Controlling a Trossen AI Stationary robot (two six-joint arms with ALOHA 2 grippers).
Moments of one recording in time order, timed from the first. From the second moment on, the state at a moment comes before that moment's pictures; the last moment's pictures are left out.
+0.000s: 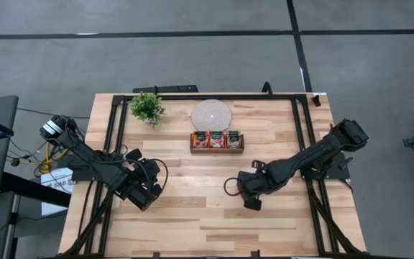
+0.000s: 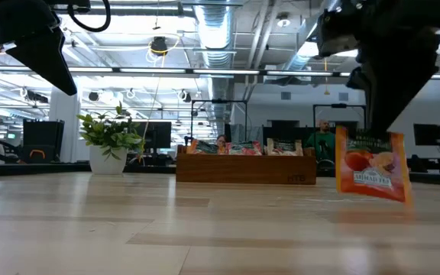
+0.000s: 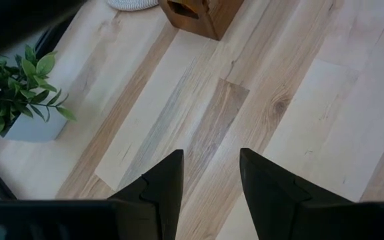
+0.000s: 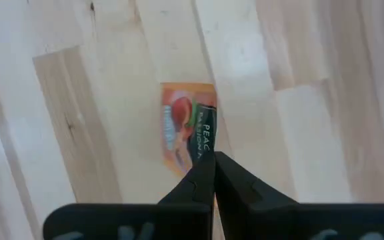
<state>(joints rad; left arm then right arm) -0.63 1.37 0.95 -1.12 -0.72 -1.09 0.43 1.62 1.07 -0.80 0.14 0.60</state>
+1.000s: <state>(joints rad) -0.44 1.37 1.26 -0.64 -0.73 -0.46 0.25 1.73 1.57 -0.88 0.24 0.08</state>
